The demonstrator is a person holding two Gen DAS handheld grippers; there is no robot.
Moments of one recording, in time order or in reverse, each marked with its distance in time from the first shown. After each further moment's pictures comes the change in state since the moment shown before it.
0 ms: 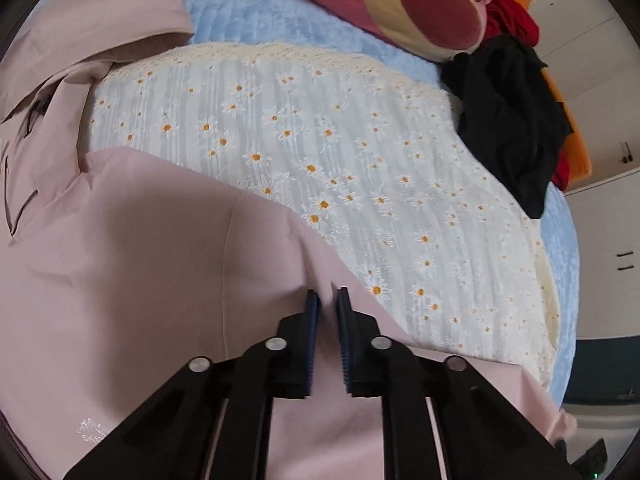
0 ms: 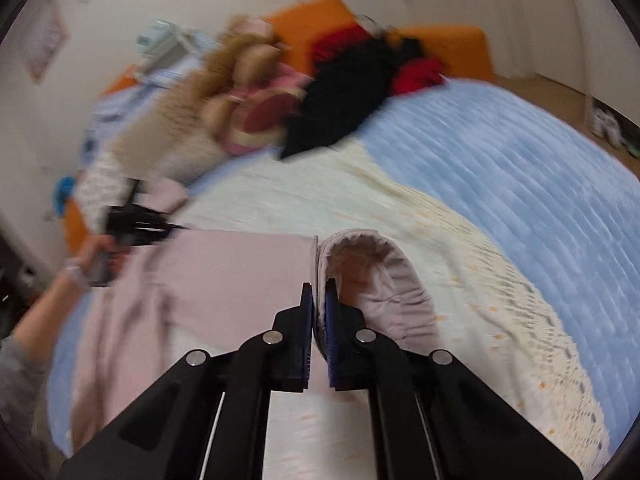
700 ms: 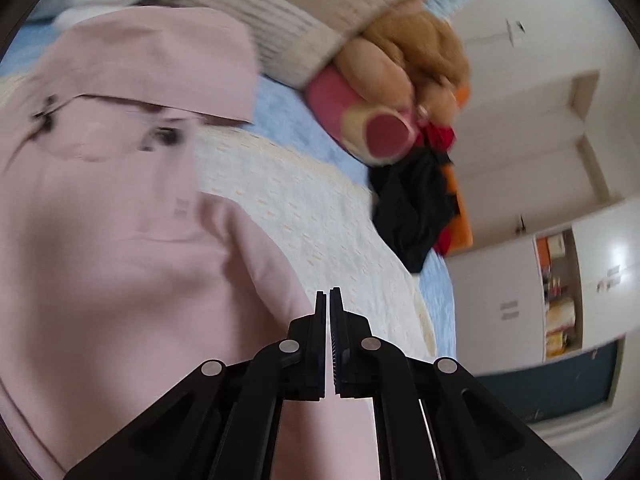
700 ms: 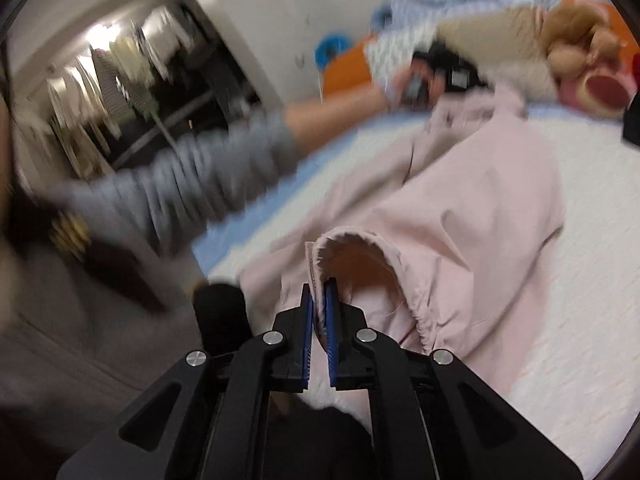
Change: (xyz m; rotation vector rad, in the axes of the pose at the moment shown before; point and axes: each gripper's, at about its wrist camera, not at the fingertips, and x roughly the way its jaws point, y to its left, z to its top) left arm -0.144 0.144 -0.023 -0.163 -0.205 -0.433; right arm -0.064 0.286 -0.192 -0.526 0.399 0.726
